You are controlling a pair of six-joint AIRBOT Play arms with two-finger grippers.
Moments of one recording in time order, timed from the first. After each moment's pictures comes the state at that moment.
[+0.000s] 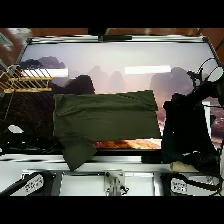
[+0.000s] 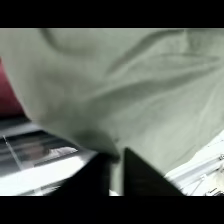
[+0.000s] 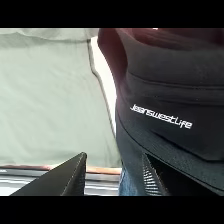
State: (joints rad) left arm 0.35 -1.14 0.42 1.00 -1.21 -1.09; right arm -0.19 -1.41 1.35 -1.34 1.52 1.48
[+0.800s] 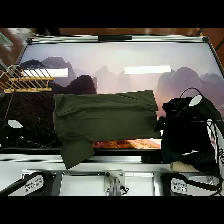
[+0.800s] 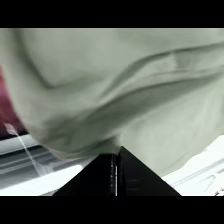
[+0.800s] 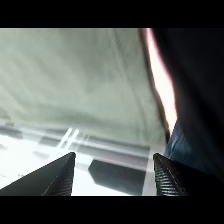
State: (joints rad) left arm 0.33 -1.16 0.52 1.01 -1.27 -1.07; right arm -0.19 -1.42 0.92 -1.16 1.42 1.41
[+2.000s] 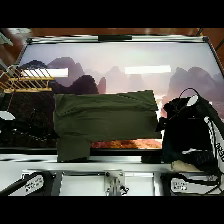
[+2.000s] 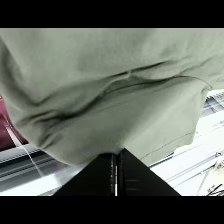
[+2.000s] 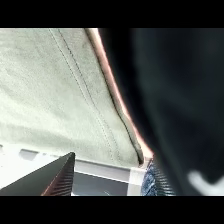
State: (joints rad) left arm 0.33 -1.16 0.67 1.00 -1.36 -1.06; right arm -0.19 -1.48 0.95 -1.25 1.39 1.41
